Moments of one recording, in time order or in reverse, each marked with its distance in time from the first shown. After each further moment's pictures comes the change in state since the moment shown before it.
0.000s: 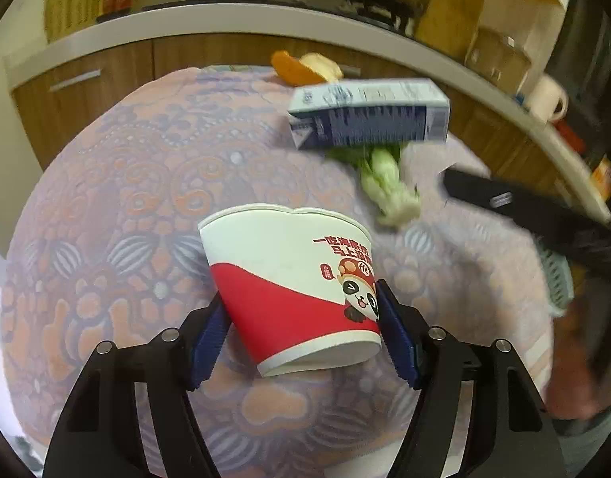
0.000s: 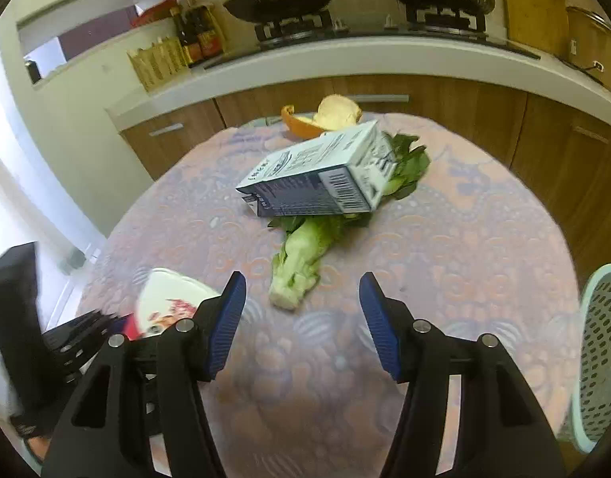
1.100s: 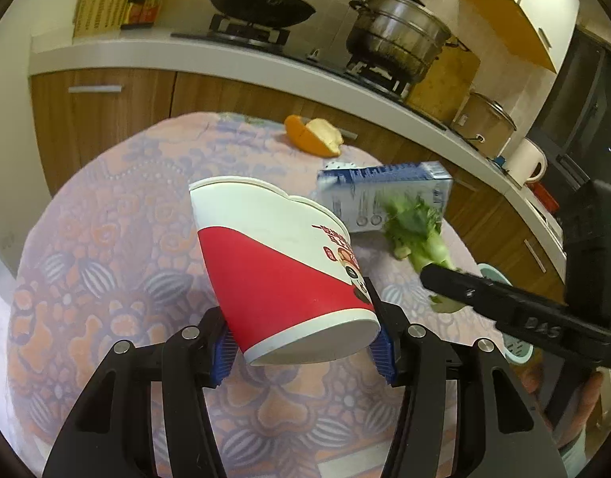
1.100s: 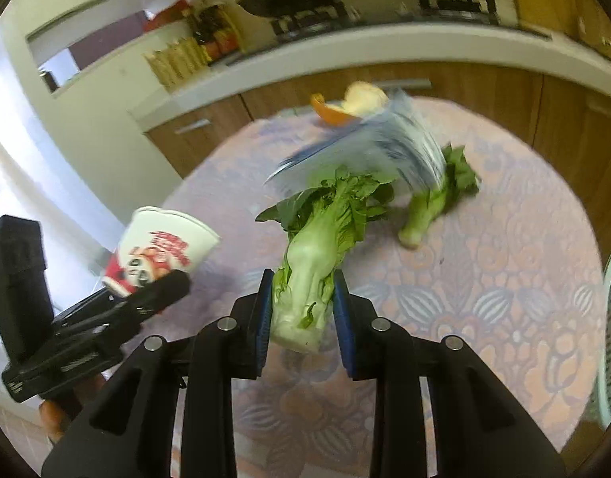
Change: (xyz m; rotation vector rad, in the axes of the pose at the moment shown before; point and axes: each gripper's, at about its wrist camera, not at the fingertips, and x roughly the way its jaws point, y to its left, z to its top) left arm -0.039 0.023 0.015 -0.091 -0.158 -0.087; right arm -0.030 0.013 -0.012 0.029 0.018 0.113
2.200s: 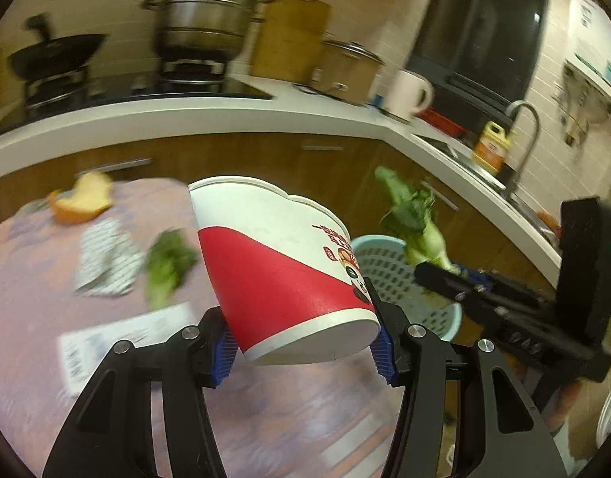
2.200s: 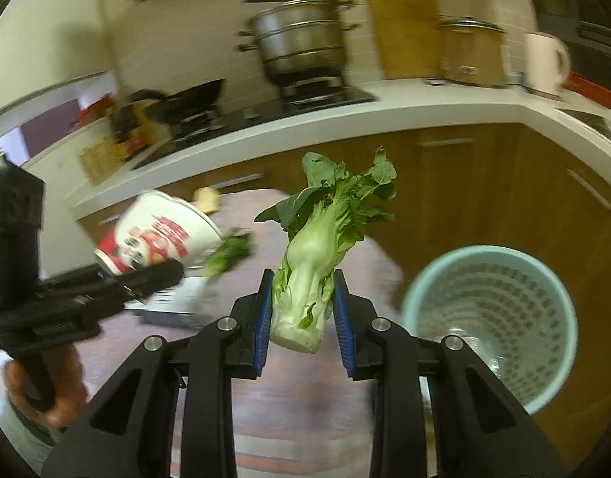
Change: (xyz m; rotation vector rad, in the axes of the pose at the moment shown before) left arm 0.059 -0.220 0.023 0.365 0.089 -0.315; right arm -0.160 -0.146 -0.041 0.156 -0.302 -0.321
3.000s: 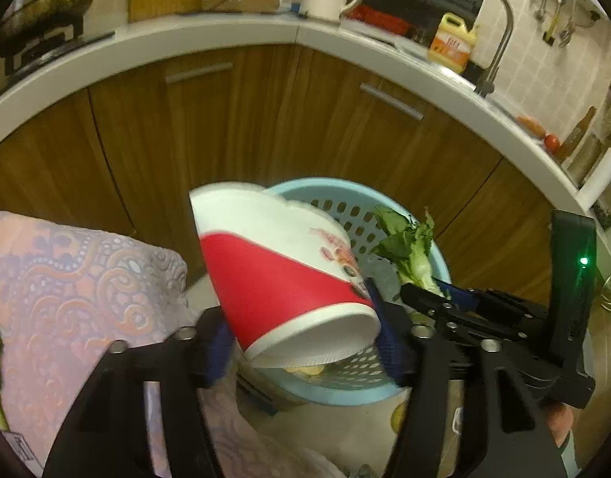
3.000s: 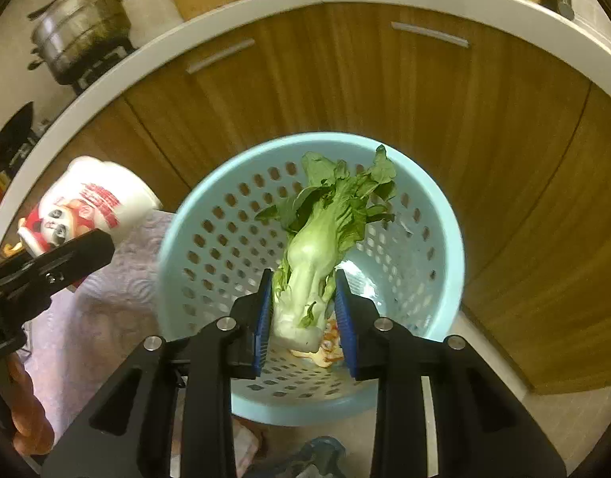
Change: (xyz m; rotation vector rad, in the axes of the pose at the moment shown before) left arm 0.204 -0.107 0.007 0.210 0.291 -0.117; right arm 0.060 -0.190 -0.055 0.388 0.209 -0.375
